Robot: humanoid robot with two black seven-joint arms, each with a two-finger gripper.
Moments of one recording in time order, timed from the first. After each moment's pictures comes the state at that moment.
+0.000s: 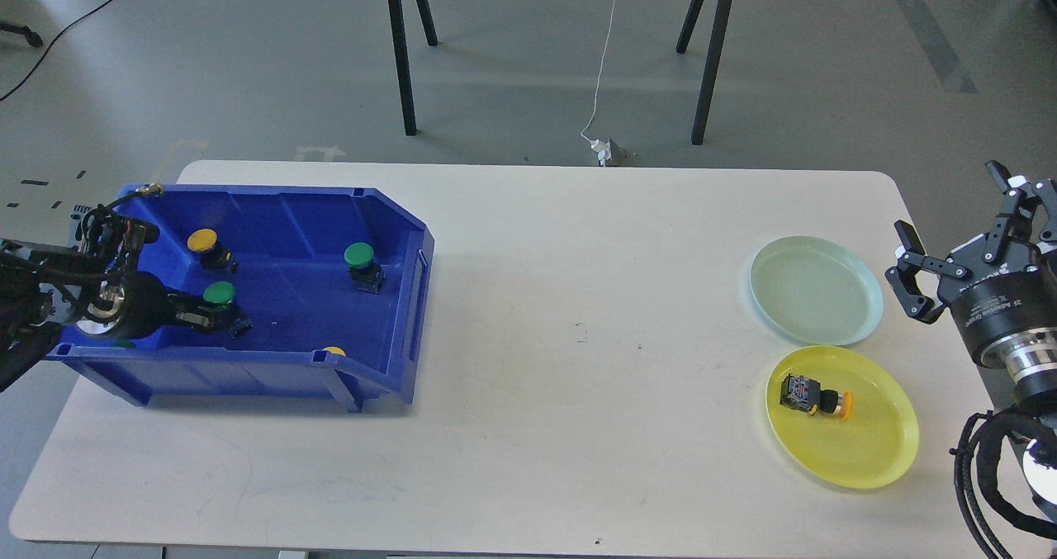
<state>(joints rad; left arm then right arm) -0.83 0.67 -0.21 -0.62 1.84 -0.38 -0.49 -0.08 -0.75 1.15 1.72 -0.07 -0.18 0.44</state>
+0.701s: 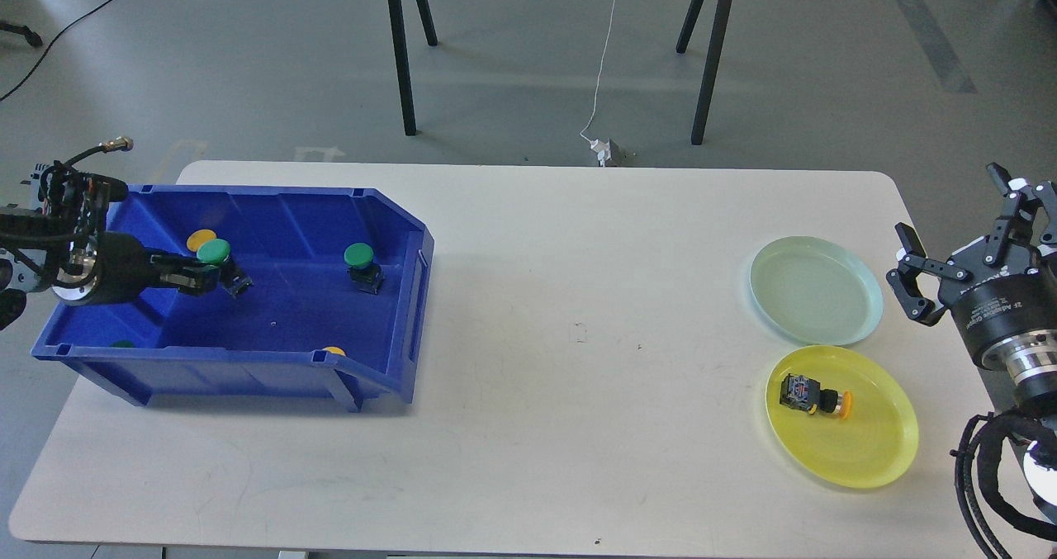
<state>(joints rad) -0.89 0.82 -0.22 -0.80 1.75 -0.40 -0.49 -0.08 -0.75 1.15 1.72 -0.07 -0.18 0.45</state>
